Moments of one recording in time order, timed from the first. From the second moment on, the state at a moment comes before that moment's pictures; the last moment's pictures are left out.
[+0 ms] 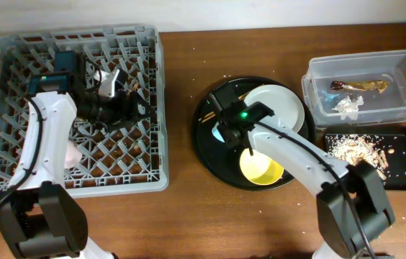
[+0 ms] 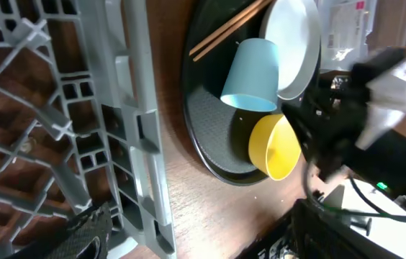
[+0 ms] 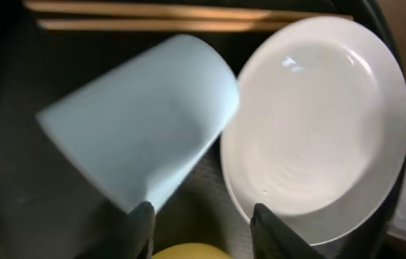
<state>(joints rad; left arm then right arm) 0.08 1.80 1.57 -1.20 0.72 0.02 0.57 1.82 1.34 -0.77 0.35 0.04</state>
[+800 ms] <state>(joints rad) 0.08 1.80 1.57 -1.21 0.73 0.05 0.65 1.95 1.33 -0.62 0.48 0.03</state>
